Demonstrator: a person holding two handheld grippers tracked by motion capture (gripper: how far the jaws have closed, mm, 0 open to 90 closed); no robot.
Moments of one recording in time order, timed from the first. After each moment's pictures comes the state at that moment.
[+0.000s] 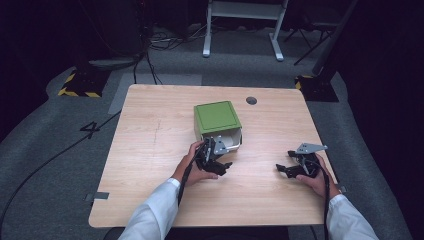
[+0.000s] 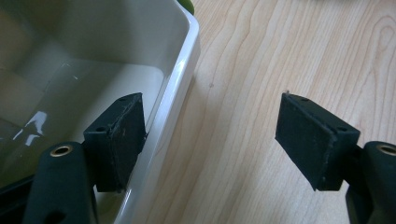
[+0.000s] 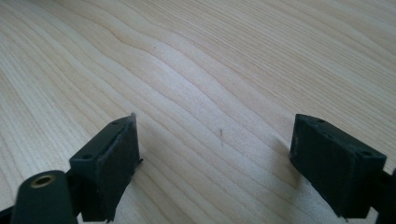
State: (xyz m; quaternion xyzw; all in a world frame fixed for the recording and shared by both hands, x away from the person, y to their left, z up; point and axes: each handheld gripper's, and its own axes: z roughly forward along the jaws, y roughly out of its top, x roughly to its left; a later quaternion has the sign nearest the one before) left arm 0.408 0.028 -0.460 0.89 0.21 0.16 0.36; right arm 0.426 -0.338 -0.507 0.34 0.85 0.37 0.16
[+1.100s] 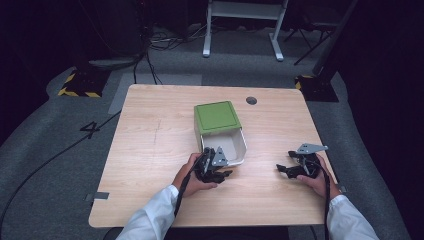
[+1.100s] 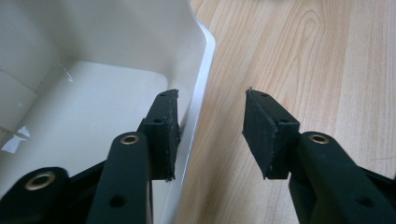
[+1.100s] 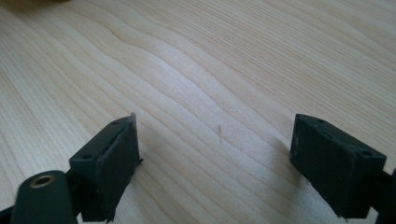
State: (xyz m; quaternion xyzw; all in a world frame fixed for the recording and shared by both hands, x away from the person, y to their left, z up) left arm 0.372 0.031 -0.457 0.90 0.18 0.12 0.37; right arm 0.425 -0.340 -0.507 0.34 0.85 0.37 0.16
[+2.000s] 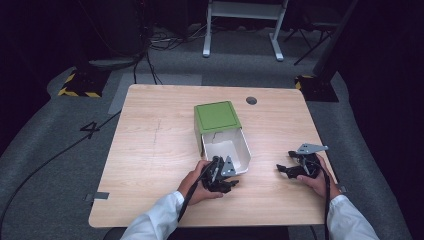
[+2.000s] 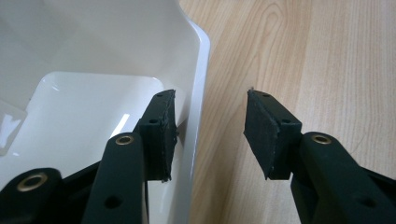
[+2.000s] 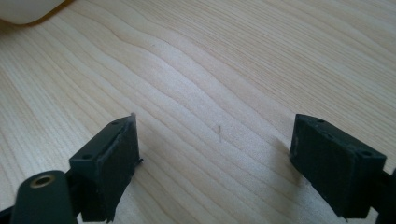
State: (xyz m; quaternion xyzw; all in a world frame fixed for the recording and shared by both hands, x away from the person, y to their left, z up) left arm 0.350 0.008 -0.459 0.92 0.15 0.12 0.35; right arm 0.425 -0.340 -0.507 0.34 0.85 0.37 0.16
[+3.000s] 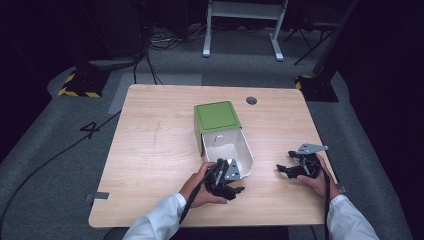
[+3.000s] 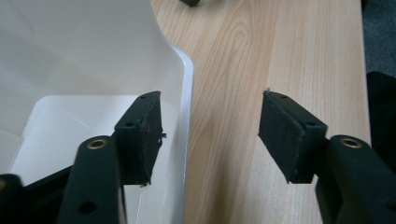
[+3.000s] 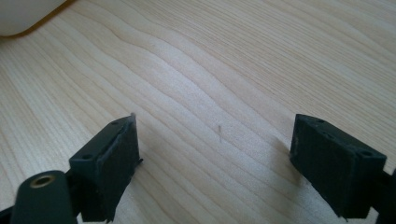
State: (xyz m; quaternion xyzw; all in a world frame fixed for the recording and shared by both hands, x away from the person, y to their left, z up) left arm 0.337 0.003 -0.440 0.91 0.12 0.11 0.37; right arm 0.425 -0.340 -0.507 0.34 0.85 0.37 0.16
